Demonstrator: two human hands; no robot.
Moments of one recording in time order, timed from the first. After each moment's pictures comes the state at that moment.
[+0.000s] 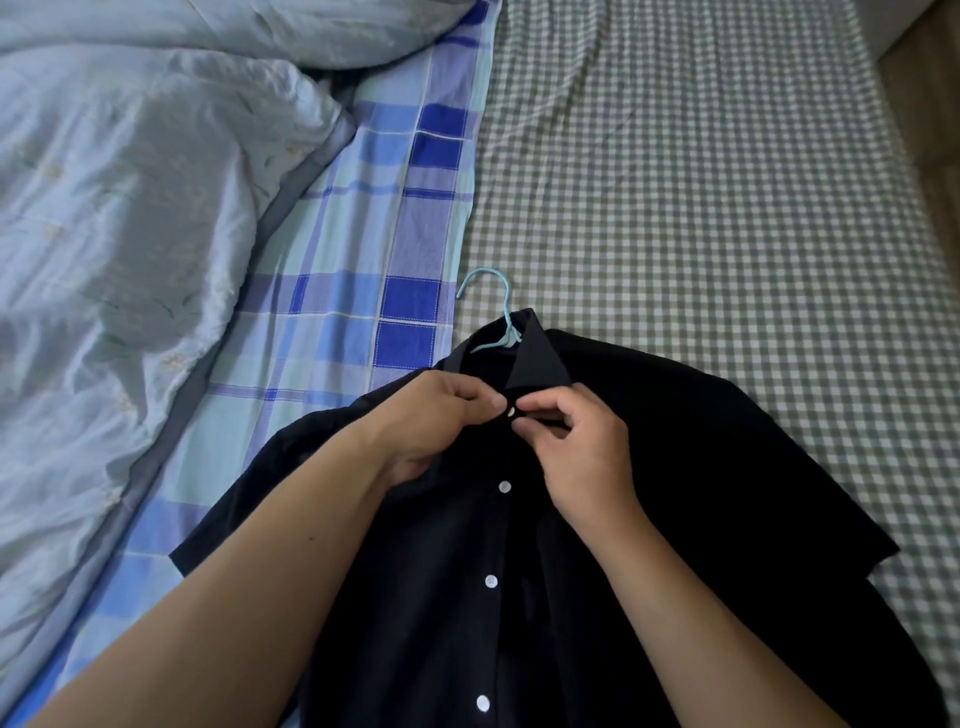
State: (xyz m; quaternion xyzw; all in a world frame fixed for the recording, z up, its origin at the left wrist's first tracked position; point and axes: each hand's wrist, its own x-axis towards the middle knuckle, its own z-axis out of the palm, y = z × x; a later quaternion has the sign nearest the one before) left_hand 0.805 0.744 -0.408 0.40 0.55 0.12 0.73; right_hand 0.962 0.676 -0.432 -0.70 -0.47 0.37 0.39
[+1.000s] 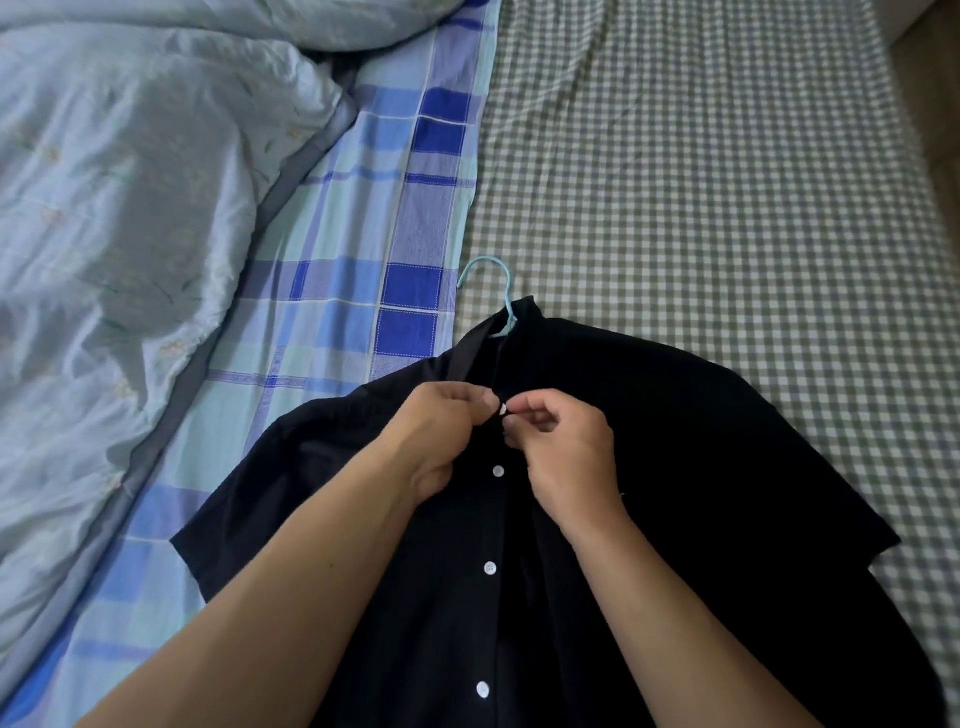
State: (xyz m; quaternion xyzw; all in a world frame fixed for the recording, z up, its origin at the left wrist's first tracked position) left_hand 0.818 0.719 -0.420 0.28 0.62 0.19 0.70; right_hand 0.945 0.671 -0.426 -0.74 -0.34 0.46 0.34
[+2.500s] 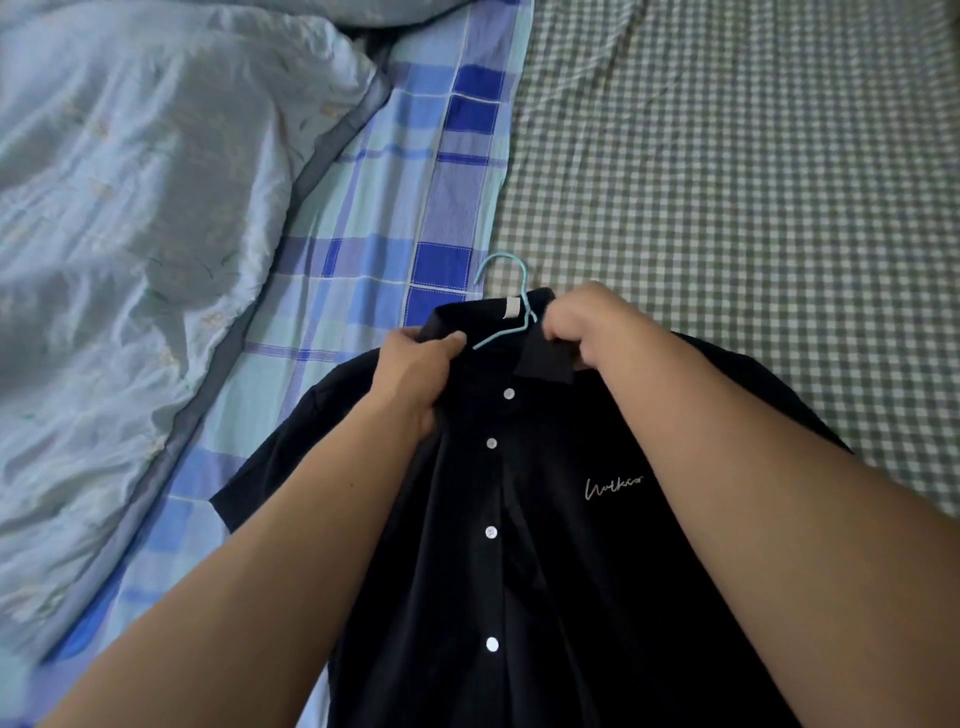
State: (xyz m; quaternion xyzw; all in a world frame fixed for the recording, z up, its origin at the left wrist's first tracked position) left_hand 0.785 0.748 -0.432 0.17 0.70 0.31 0.62; right_hand 0.968 0.789 -0.430 -0.75 -0.31 0.58 0.10
